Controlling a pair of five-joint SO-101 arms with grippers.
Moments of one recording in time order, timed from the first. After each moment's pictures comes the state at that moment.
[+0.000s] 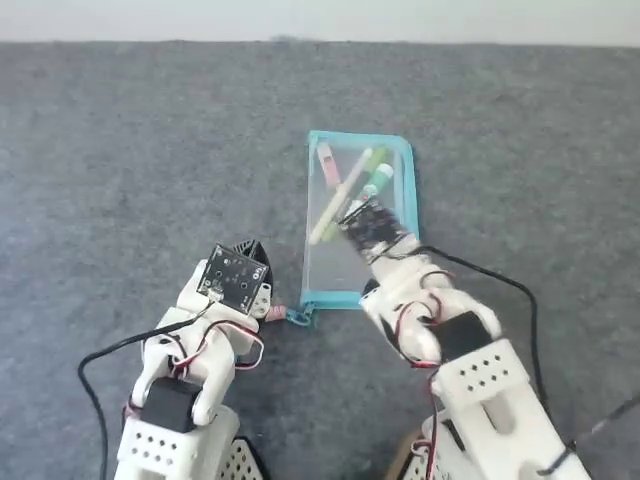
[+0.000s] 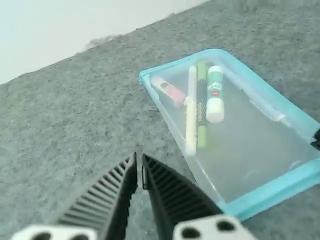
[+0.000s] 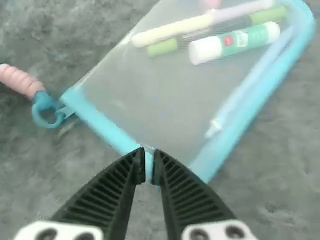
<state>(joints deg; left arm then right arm) 9.2 -96.0 87.9 50.1 -8.1 -25.2 -56.3 65.0 51.1 16.0</state>
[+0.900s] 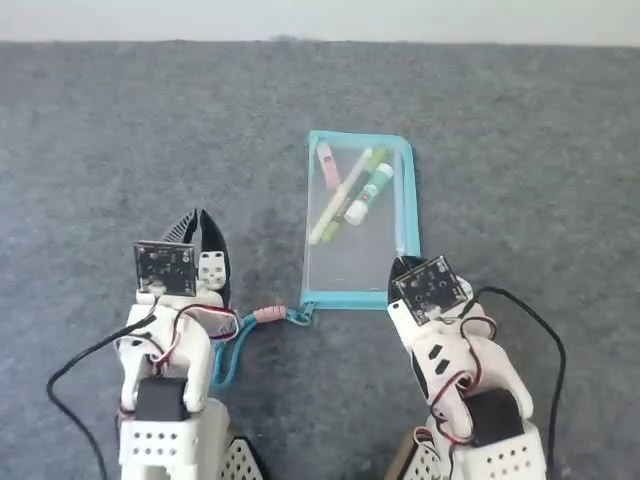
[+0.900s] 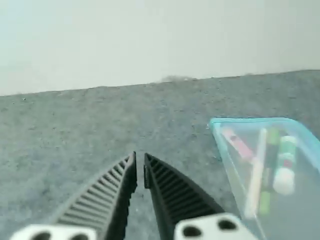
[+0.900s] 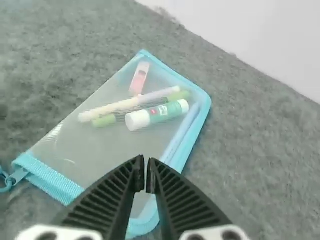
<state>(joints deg) -5.3 -96.0 91.5 34.2 1.4 -19.3 -103.1 86.9 51.2 17.3</state>
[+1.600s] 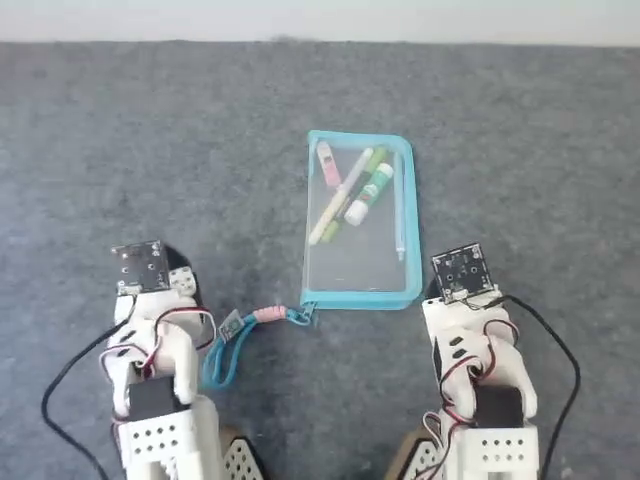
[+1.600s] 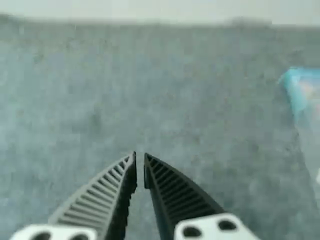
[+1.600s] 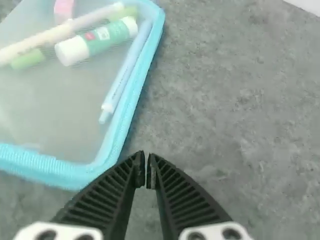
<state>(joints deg) -18.8 -96.0 97.5 42.0 1.5 -4.5 -103.0 95.3 52.9 17.5</state>
